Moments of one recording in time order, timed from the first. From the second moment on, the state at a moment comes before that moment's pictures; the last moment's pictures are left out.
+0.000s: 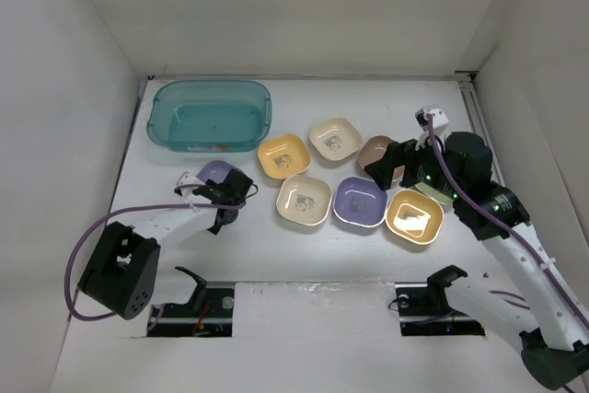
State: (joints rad) left arm -0.51 1.28 0.60 -0.64 -0.67 -1.49; right arm 0.44 0.83 1.03 -0.55 -0.20 0.25
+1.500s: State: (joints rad) left arm -0.18 1.82 1.53 -0.53 -0.42 -0.94; right arm 0.47 0.76 0.96 -0.53 -0.15 0.26
